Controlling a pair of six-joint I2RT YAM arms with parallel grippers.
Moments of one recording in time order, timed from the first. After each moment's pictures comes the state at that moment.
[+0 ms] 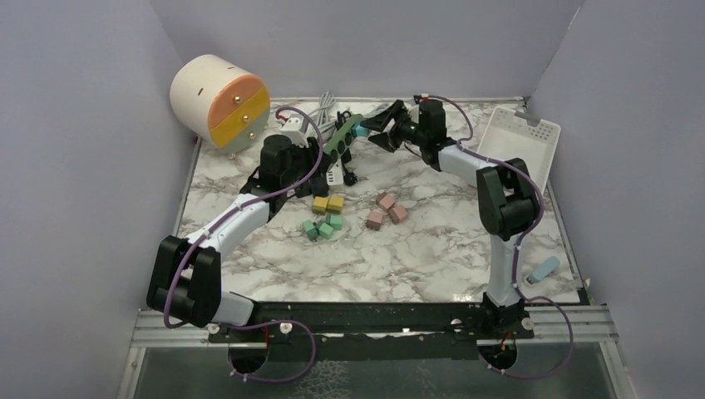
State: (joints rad) left arm -0.35 1.39 0.87 0.23 0.20 -0.36; right arm 0.34 2.07 1.42 0.38 -0.56 1.17
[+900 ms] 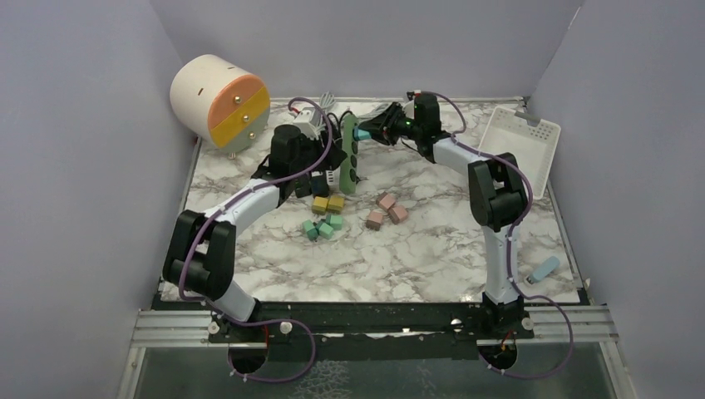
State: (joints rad) left arm -0.34 1.54 0.97 0.26 0.30 -0.39; right arm 0.33 2.22 1.61 0.29 -0.62 1.14
